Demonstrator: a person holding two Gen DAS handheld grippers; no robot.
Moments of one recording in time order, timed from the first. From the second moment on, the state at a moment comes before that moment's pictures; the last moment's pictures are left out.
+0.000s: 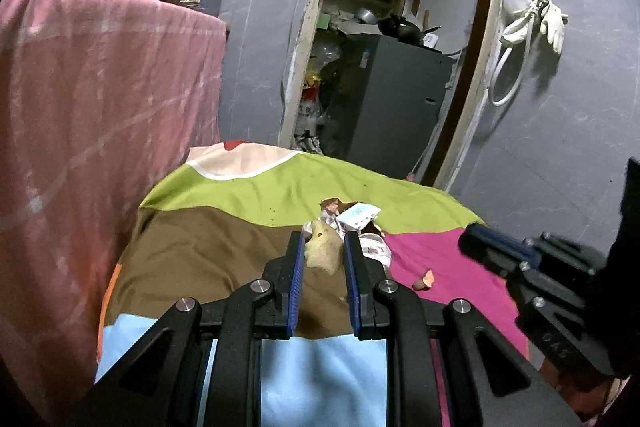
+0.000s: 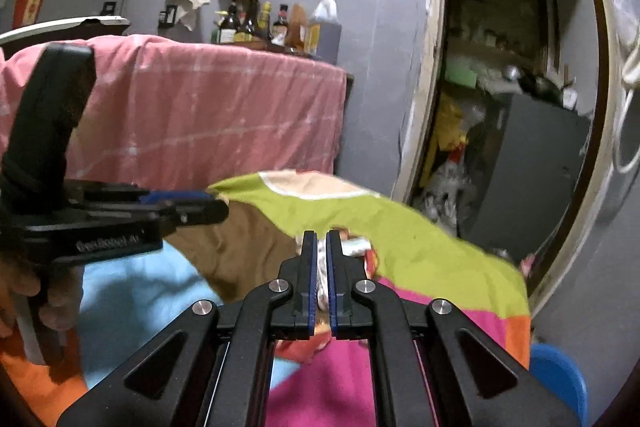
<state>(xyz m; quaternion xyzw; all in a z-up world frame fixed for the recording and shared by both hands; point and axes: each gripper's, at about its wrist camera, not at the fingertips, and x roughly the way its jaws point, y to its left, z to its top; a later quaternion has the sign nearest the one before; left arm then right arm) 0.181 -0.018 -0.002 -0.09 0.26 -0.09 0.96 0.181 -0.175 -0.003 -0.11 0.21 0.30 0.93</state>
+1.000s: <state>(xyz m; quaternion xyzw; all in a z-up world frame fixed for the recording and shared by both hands) 0.180 0.007 -0.035 -0.11 0.30 -0.08 0.95 0.226 -0.167 -0.077 -0.06 0.38 0.30 0.87</state>
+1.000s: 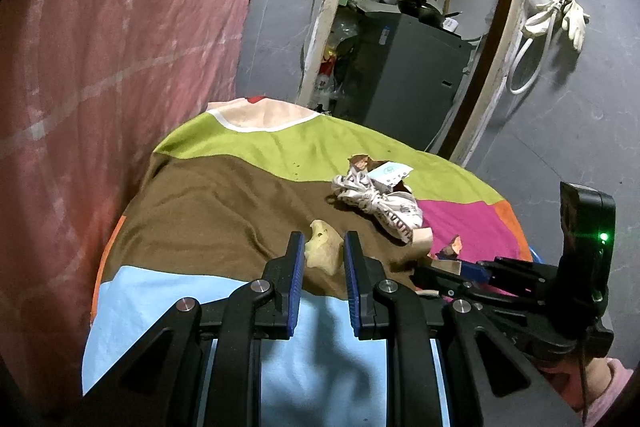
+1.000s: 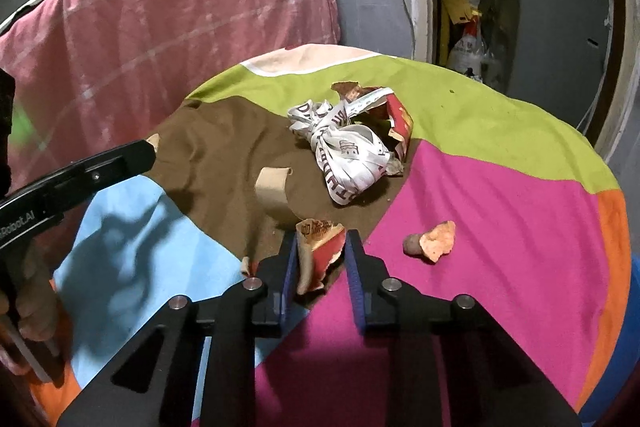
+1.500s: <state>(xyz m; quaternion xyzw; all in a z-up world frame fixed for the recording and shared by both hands) 0.155 -0.055 0.020 -0.10 0.19 -0.13 0.97 0.149 -0.242 0.023 -0.04 0.17 0.23 0.96</state>
